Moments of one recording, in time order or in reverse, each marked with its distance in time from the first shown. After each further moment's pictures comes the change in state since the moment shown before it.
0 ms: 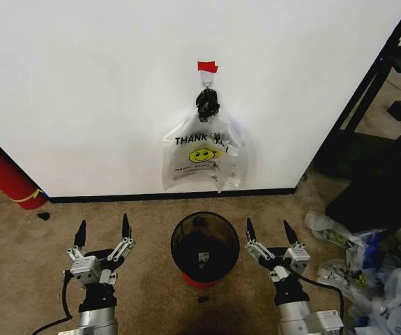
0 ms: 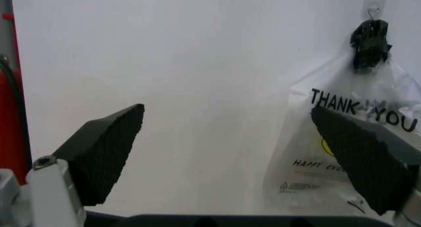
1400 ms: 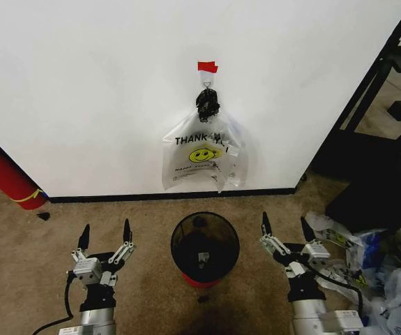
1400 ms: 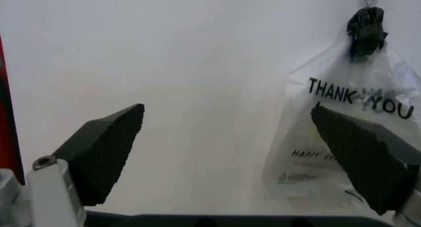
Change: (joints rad) left arm -0.021 0.054 -0.020 0.030 -0.046 0.003 0.022; right arm -0.001 0.010 0.031 0.025 0.008 -0.014 0.008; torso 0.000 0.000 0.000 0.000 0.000
